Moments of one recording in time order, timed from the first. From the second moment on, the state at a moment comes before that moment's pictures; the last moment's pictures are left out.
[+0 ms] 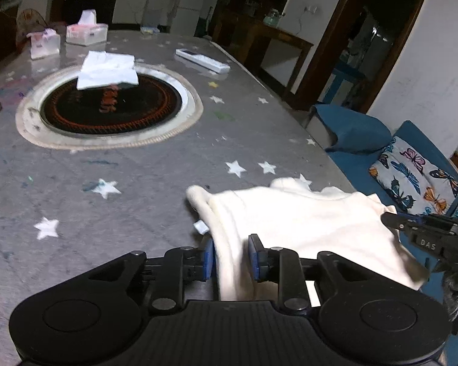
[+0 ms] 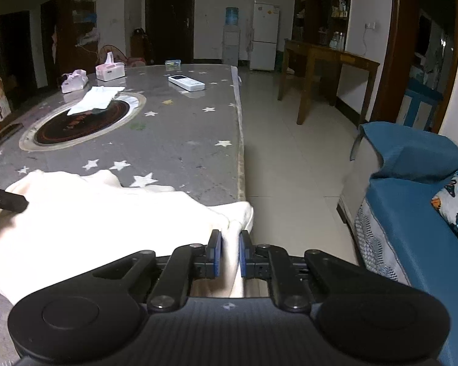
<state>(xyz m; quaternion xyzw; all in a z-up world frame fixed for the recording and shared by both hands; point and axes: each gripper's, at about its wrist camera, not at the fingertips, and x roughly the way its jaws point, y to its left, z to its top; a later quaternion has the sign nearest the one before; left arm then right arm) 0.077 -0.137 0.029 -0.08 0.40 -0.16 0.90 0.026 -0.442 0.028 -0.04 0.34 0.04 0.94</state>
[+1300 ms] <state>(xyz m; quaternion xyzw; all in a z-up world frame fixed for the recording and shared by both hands) 0.019 -0.176 0.023 -0.04 0.37 -0.30 0.88 0.036 -0.374 0.040 -0.03 0.34 0.15 0.93</state>
